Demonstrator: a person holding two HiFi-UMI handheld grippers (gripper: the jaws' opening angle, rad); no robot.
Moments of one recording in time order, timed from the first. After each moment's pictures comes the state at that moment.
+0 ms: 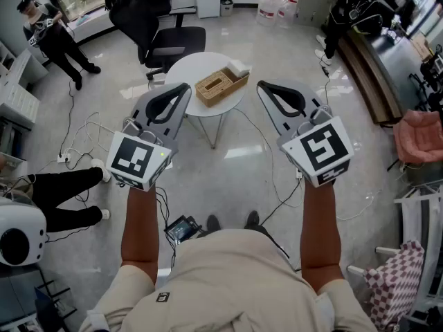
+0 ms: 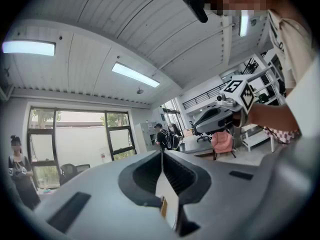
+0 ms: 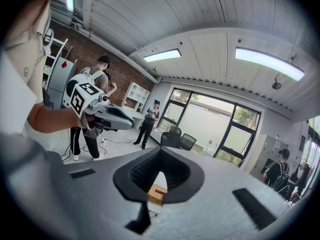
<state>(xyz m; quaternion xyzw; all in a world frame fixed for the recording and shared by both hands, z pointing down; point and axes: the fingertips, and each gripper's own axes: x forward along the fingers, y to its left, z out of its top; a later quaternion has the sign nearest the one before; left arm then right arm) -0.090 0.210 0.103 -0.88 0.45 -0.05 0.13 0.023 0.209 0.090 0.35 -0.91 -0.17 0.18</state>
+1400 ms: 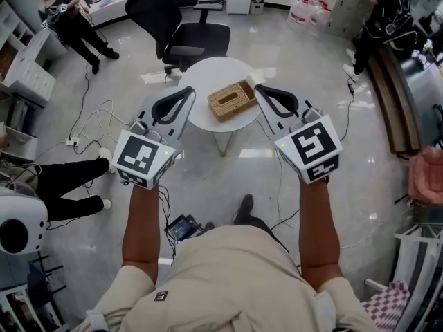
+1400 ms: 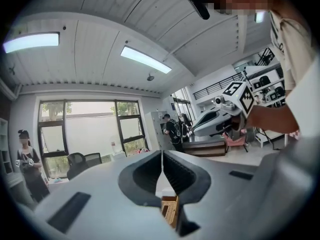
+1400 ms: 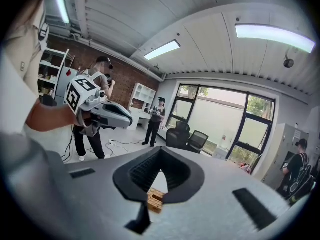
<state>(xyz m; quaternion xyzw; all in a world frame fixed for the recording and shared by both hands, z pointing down) -0.106 0.067 0.148 -0.85 0.51 -0.09 0.10 0.002 0.044 0.146 0.28 -0.93 -0.13 0.18</state>
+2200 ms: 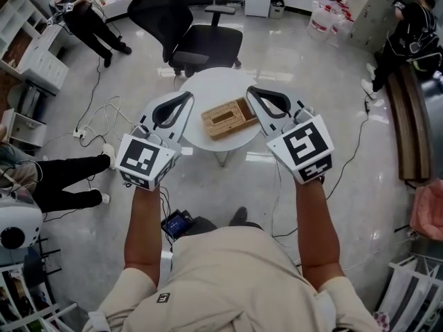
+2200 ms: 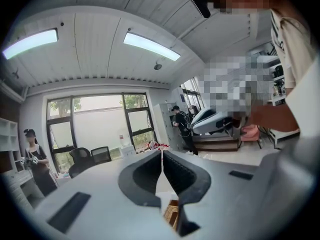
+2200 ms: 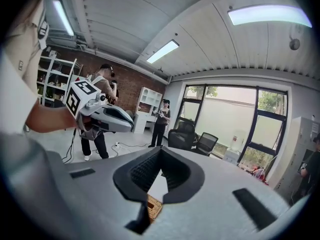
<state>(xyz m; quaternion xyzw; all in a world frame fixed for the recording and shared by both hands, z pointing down) -0.067 -0.055 0.173 -0.82 0.56 -0.12 0.07 0.026 -0.088 0.167 0.21 -0.96 -0.12 0.16</state>
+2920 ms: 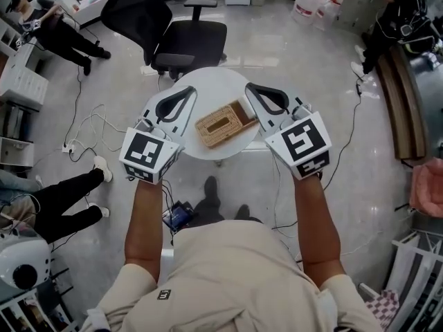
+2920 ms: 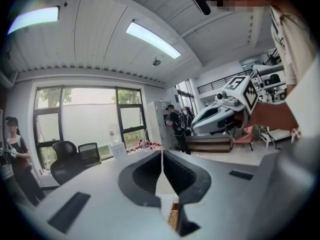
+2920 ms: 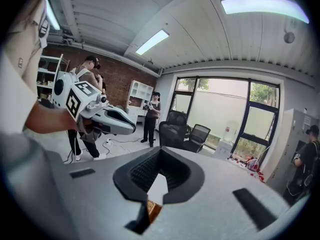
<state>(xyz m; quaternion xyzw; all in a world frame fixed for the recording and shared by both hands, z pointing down) -0.099 -0.152 0.221 -0.85 0.51 -0.12 0.04 -0.009 -0.169 0.210 0.26 -0.94 -0.09 0.19</state>
